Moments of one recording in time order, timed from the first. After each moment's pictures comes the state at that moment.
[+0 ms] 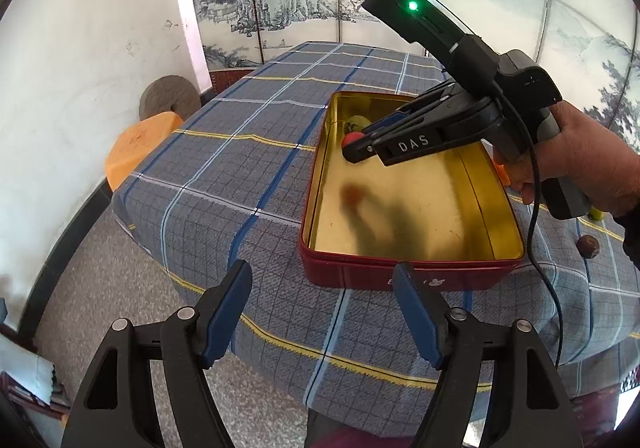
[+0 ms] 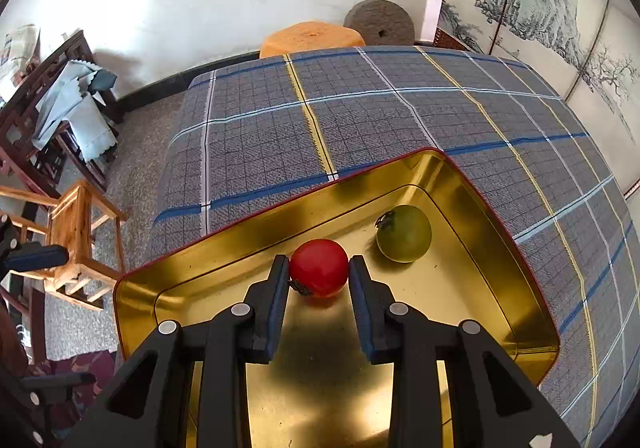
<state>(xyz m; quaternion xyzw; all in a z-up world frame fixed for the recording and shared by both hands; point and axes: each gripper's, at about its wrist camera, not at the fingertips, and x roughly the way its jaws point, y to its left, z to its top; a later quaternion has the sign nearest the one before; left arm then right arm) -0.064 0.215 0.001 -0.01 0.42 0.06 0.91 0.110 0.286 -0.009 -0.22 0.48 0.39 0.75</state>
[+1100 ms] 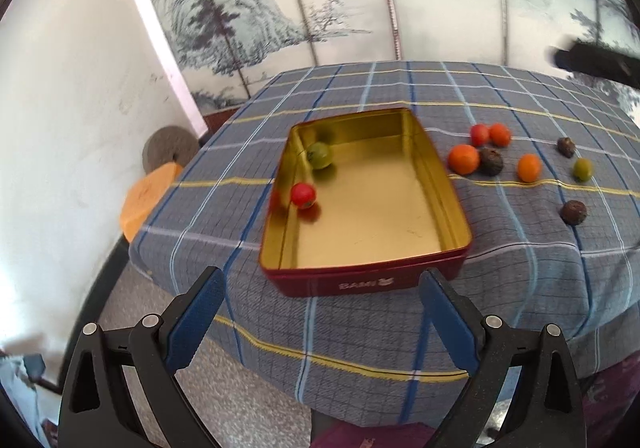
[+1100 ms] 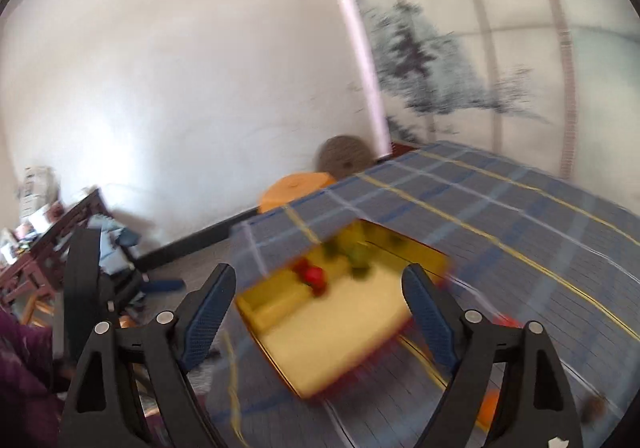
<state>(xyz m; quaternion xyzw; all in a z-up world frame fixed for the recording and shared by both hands) -0.082 0.145 0.027 0.10 0.39 0.05 0.92 -0.034 0.079 0.117 0.00 0.30 0.34 0.89</state>
